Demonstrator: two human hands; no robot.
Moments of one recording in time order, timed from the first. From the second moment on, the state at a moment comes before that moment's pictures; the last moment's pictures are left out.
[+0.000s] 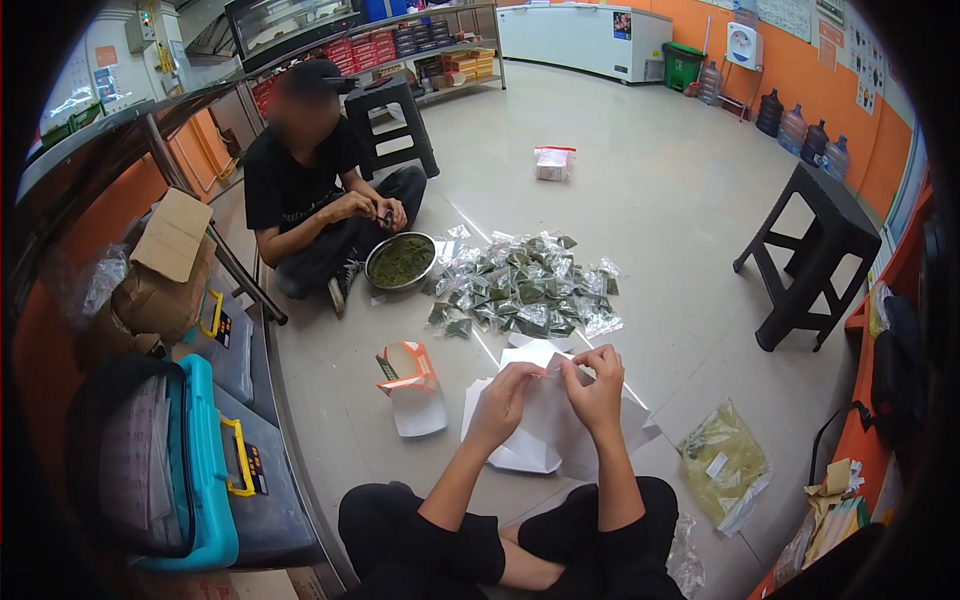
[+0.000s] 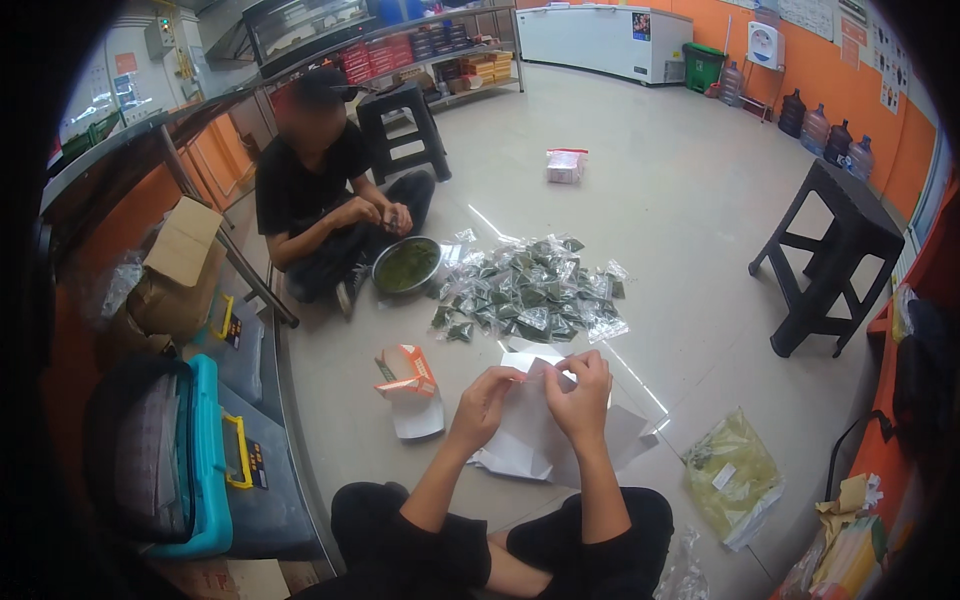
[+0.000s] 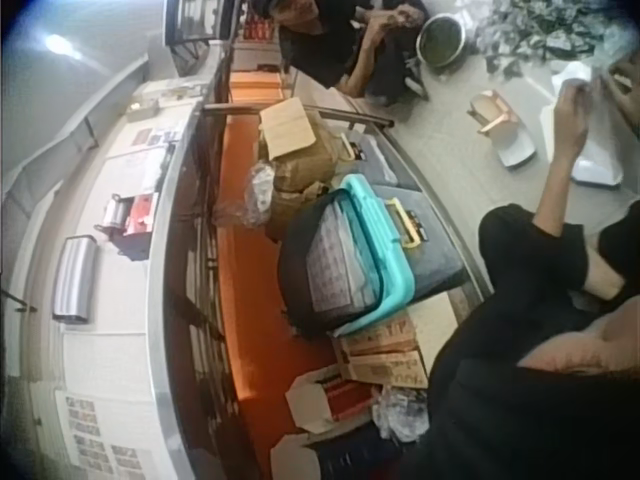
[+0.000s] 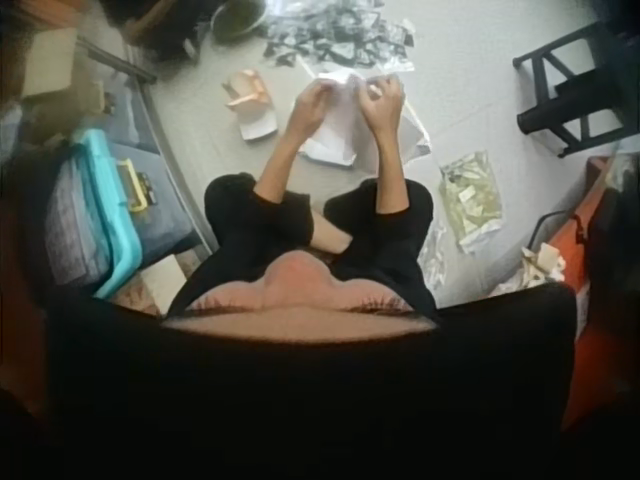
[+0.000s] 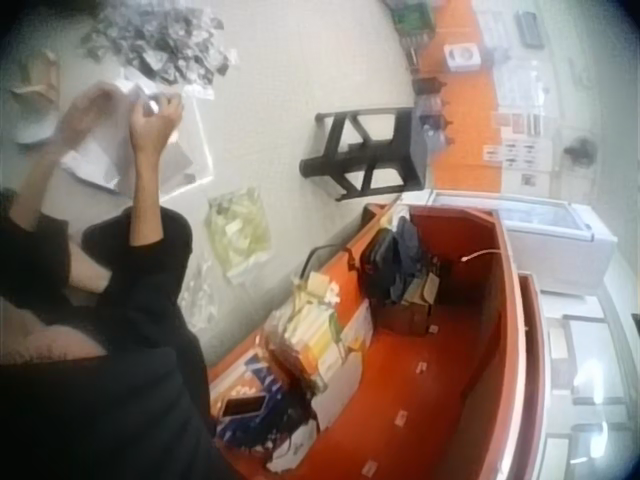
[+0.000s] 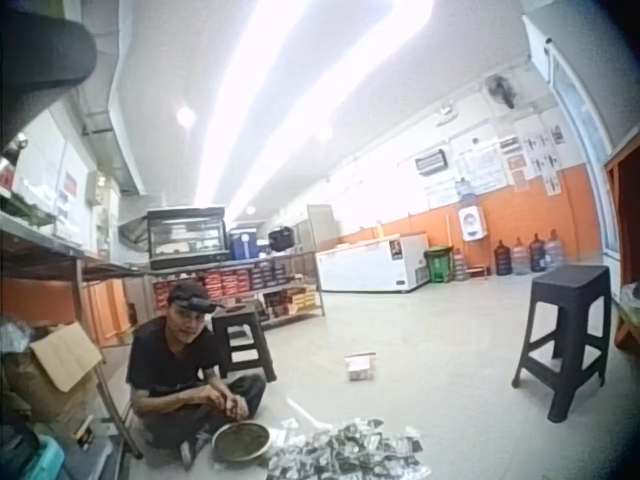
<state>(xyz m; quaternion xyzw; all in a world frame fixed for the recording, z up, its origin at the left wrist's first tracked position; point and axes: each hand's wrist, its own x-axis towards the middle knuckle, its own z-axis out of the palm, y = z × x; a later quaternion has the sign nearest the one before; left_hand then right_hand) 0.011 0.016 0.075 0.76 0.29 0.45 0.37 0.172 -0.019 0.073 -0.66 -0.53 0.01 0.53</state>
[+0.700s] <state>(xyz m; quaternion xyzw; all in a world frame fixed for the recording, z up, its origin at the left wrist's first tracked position) 0.002 0.027 0.039 0.66 0.30 0.25 0.64 0.167 -0.021 0.074 -0.53 -0.67 0.10 0.51</state>
